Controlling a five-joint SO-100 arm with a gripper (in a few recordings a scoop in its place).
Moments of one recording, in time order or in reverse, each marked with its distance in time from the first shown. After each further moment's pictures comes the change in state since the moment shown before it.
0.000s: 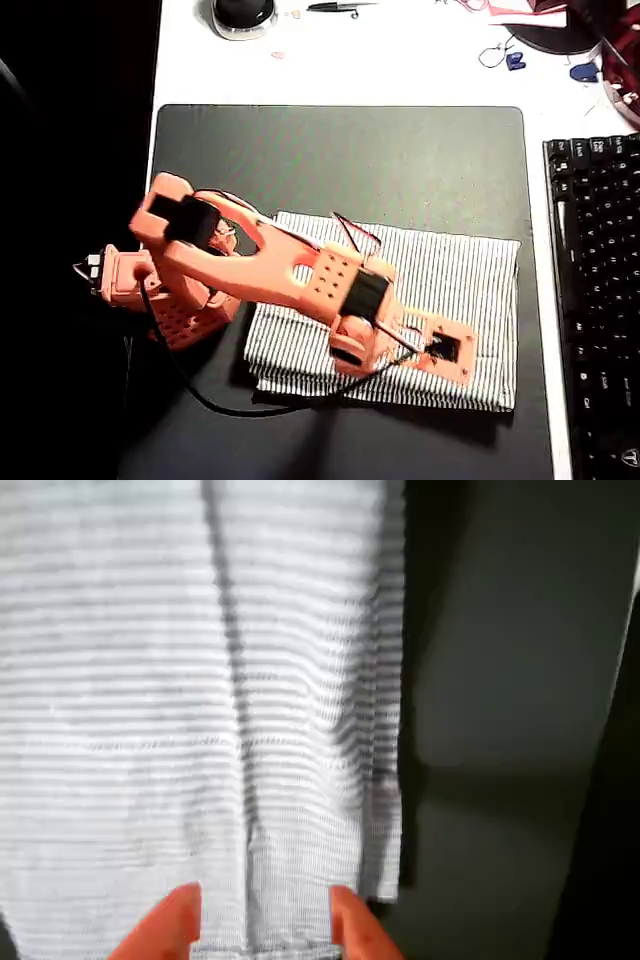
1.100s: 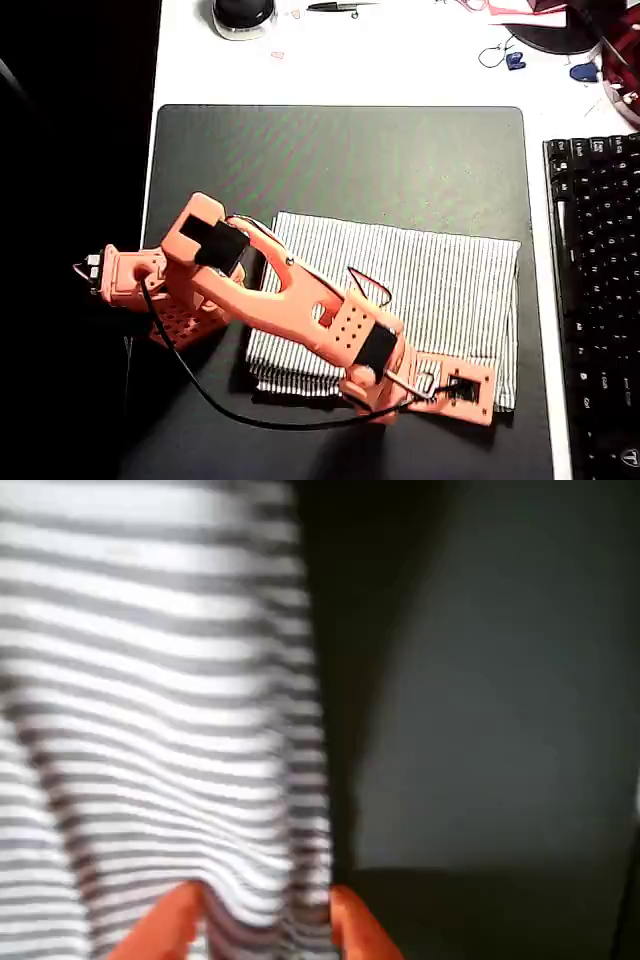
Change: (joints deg) arm 3.7 -18.7 8.9 -37.0 -6.4
